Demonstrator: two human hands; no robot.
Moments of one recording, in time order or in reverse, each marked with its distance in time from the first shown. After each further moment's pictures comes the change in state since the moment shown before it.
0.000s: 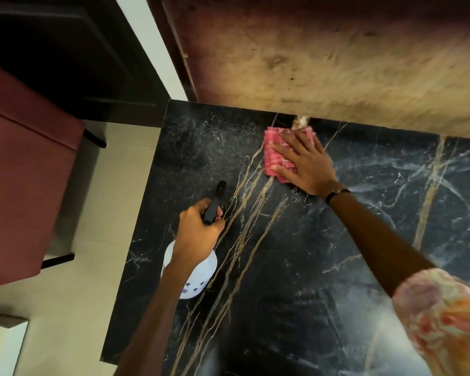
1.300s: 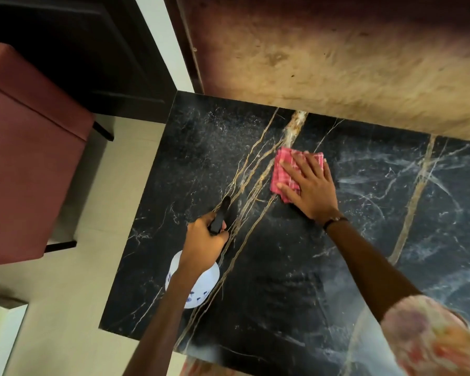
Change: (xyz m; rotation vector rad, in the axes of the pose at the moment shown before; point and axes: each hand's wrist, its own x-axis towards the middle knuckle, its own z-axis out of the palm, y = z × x) left_hand -0.051 -0.026 0.023 0.015 0.003 -0.062; right_hand -0.079 -0.026 0.007 0.031 0.038 0.128
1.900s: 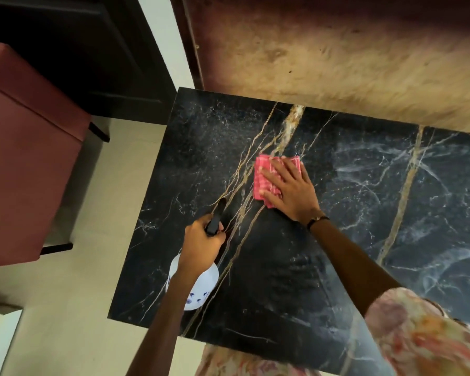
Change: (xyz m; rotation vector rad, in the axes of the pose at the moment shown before) left_hand -0.019 -0.034 -0.013 -0.069 -0.002 -0.035; right_hand -0.022 -0.053 0.009 -0.011 -0.051 -0.067
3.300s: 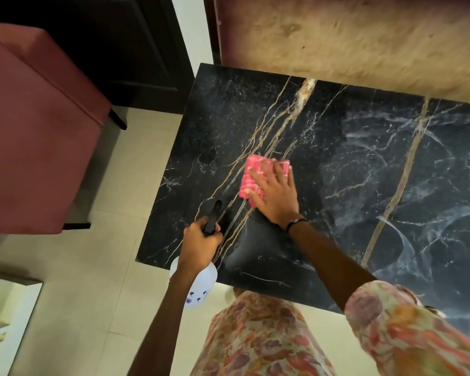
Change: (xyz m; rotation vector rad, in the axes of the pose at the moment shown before) left_hand -0.082 -0.087 -0.026 -0.049 0.056 -0.052; right_hand -0.074 -0.112 0.020 -0.013 -0.068 0.052
